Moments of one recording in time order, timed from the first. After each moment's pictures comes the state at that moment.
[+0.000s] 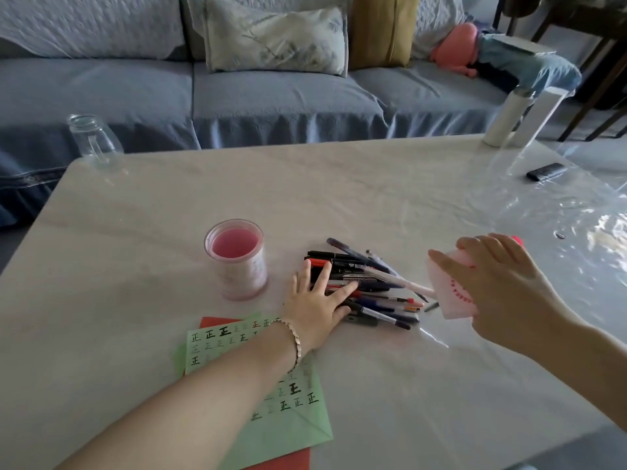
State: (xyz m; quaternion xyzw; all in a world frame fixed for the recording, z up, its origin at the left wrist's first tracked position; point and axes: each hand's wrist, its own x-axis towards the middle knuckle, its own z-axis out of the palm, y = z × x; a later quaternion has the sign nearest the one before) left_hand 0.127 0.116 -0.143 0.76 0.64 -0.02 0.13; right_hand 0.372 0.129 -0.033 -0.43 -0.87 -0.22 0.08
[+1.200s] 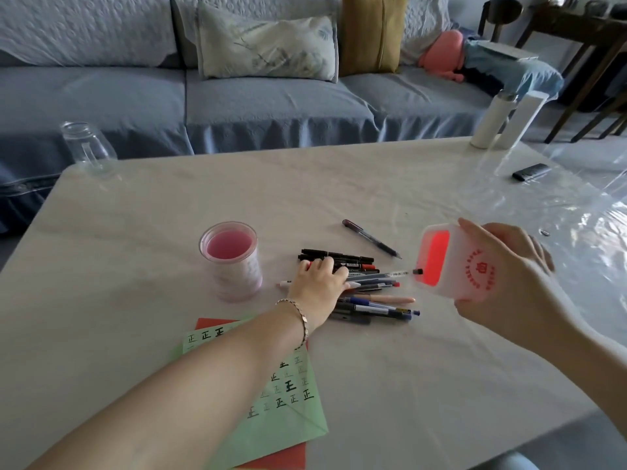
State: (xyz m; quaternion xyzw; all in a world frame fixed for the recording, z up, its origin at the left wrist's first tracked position) left_hand 0.137 0.139 -0.129 0.81 0.58 0.13 -0.02; right_hand 0.367 0.099 -0.012 -0.58 -0.78 0.01 0.24
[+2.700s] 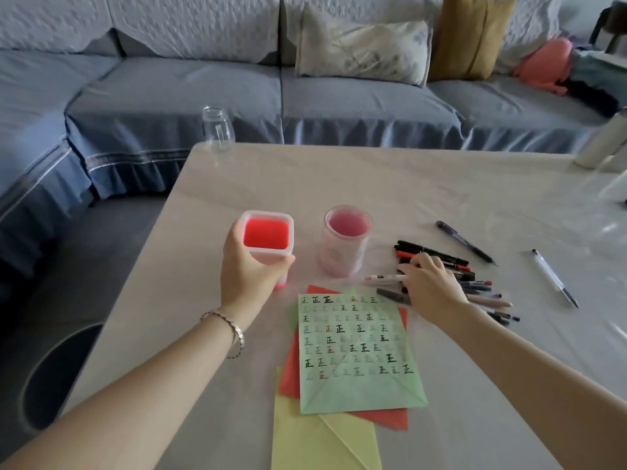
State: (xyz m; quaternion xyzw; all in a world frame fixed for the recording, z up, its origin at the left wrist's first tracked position) left_hand -0.061 0.006 -0.096 0.40 0.72 0.55 0.14; right_hand 0.188 0.114 -0.100 -0.53 -0.85 0.03 -0.03
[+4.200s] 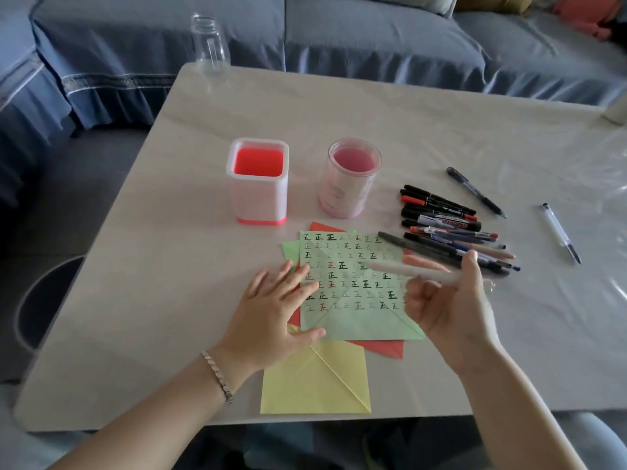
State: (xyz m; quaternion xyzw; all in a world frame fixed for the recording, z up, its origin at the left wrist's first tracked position) left_hand -0.007 -0.087 -0.177 0.71 0.68 0.18 0.09; right_hand 0.200 0.001 -0.080 -0.46 -0.26 0.75 0.41
